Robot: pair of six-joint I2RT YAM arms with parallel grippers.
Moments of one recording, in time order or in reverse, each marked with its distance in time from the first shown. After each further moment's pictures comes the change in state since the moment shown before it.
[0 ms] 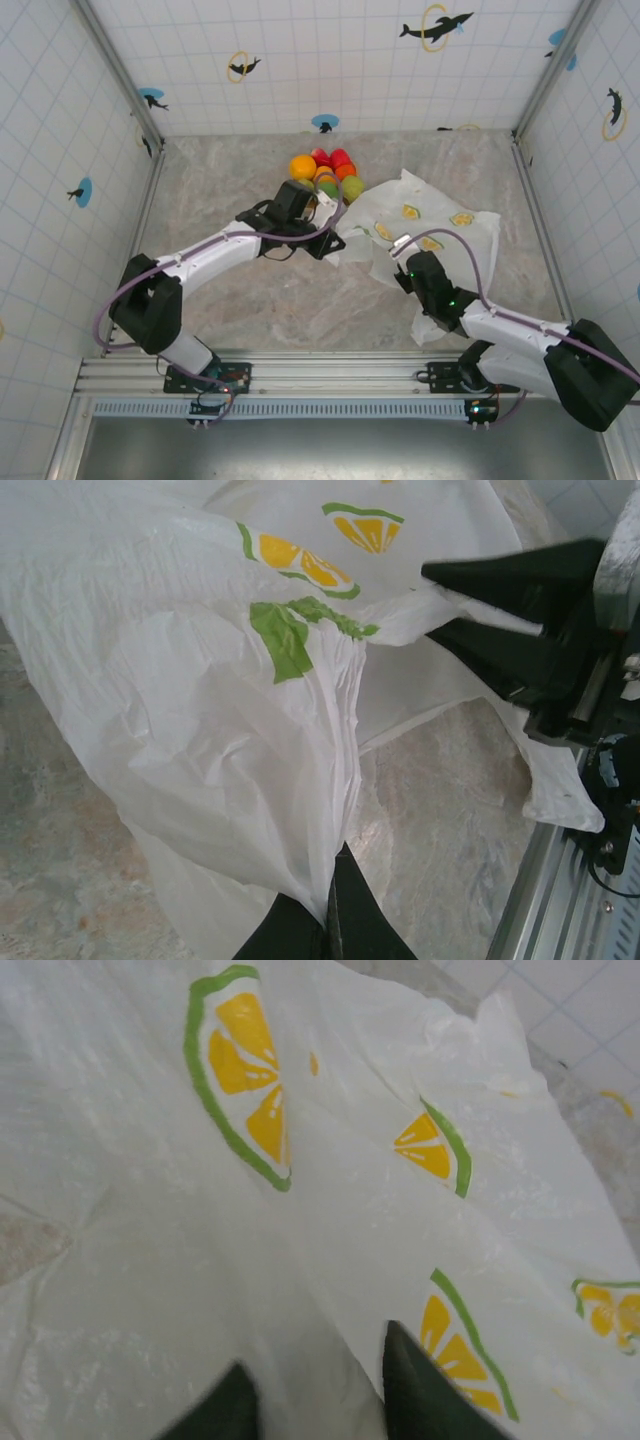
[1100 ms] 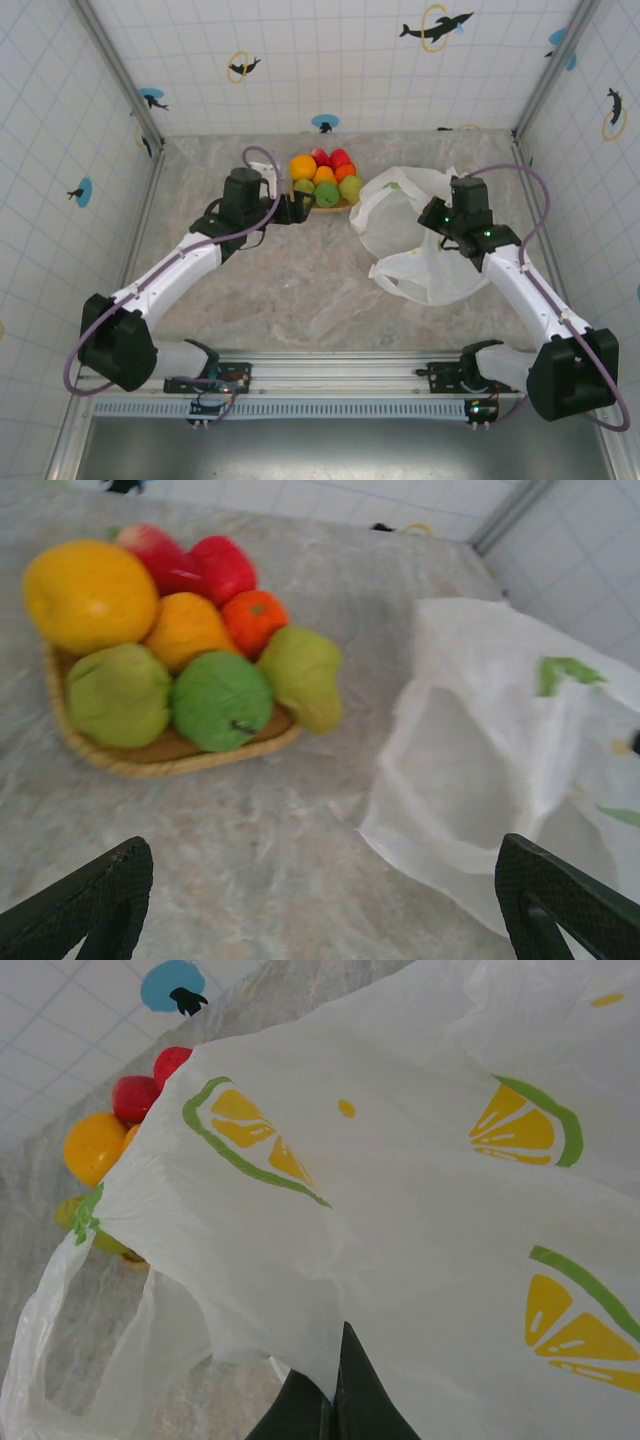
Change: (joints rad) left arm 0.207 -0.238 -0.114 0.201 -0.300 -0.313; right arm -0.467 0.085 0.549 -0.553 -0.560 0.877
